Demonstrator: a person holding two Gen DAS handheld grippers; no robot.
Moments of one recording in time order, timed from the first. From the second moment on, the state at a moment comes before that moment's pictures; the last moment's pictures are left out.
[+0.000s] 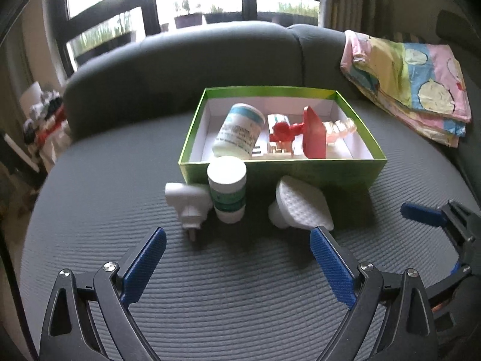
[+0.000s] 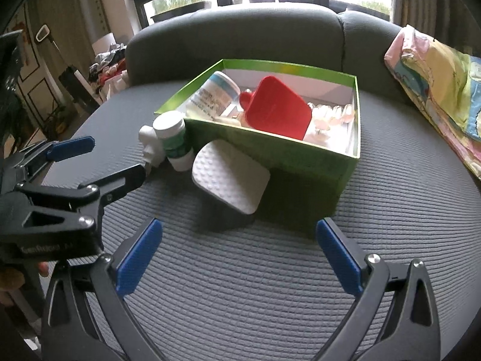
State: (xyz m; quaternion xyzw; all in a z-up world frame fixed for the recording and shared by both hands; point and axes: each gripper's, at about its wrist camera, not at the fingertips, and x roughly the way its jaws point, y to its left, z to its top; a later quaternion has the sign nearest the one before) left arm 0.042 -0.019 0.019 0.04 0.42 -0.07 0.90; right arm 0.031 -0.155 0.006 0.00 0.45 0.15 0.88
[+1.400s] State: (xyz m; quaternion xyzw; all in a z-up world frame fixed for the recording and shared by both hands) left arm 0.123 -0.048 -0.046 -0.05 0.51 -0.17 0.84; right arm 0.094 -0.135 -0.061 0.04 0.45 0.26 0.86
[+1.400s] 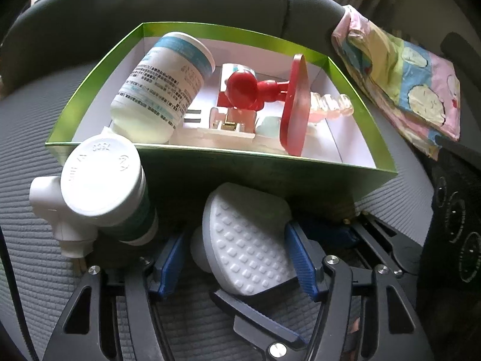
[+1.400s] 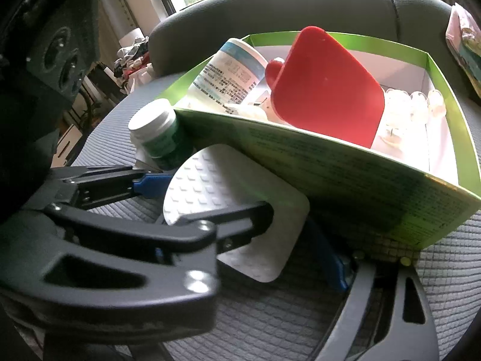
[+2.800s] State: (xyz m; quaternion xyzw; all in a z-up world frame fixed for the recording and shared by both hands) left arm 0.069 -0.056 0.081 0.01 0.38 -0.20 0.90; right arm 0.051 -0.135 0.058 0.03 0.34 0.24 0.91
